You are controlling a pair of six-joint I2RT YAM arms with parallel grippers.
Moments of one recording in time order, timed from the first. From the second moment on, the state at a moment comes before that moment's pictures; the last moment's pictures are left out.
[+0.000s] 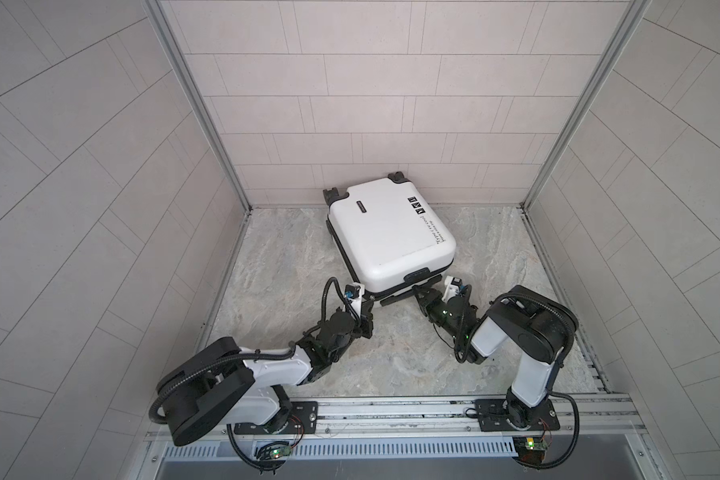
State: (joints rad) left arm -0.89 1.29 0.26 0.71 -0.30 -0.35; right arm 0.57 1.83 0.32 1.29 0.04 1.39
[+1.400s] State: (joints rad) left arm -0.93 1.36 0.27 0.80 -0.54 -0.55; right arm 0.81 1.94 0.45 1.31 0.47 1.46
